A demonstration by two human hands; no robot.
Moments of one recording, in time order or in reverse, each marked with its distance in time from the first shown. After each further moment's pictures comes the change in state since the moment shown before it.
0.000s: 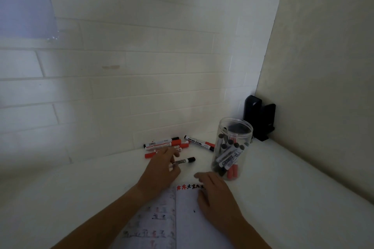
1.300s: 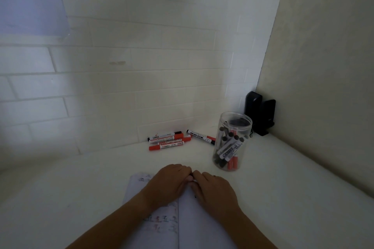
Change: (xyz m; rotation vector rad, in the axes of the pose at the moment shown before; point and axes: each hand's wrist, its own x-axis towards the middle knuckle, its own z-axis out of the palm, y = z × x) left_hand -0.047 0.021 0.009 0.137 -0.126 0.398; right_hand -0.002 -0.015 0.004 -0.337 0.186 -0.236
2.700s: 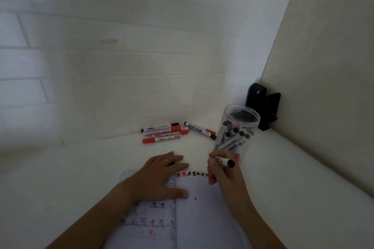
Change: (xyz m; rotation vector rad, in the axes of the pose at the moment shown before) left_hand -0.005 -0.033 -0.014 -0.013 -0.520 -0.290; right_hand 0.022 0.003 -0.044 1.135 0.070 0.700
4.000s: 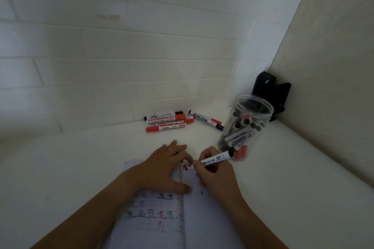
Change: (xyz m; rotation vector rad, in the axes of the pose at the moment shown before) left_hand 0.001 -0.001 -0.003 -0.149 -0.061 0.016; right_hand 0.007 0.026 0.035 -0.282 -0.047 0.129
